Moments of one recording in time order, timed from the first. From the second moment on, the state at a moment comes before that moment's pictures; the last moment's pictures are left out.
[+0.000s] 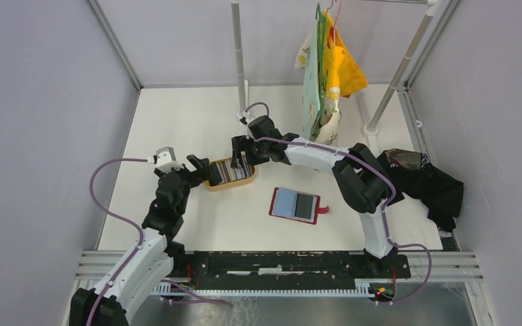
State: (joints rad) left arm -0.29 0.67 0.25 0.21 -0.31 -0.48; right arm 0.78 2.06 1.49 -0.18 -0.19 0.47
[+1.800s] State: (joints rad) left arm -0.29 0.65 0.24 0.20 -0.34 -0.48; right arm 0.79 2.11 1.45 -0.04 -0.35 0.72
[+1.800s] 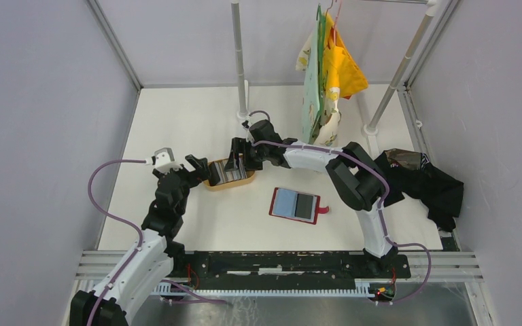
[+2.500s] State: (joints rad) left arm -0.29 0.65 0.24 0.19 -0.34 -0.48; right arm 0.79 2.16 1.45 0.05 -0.48 0.76
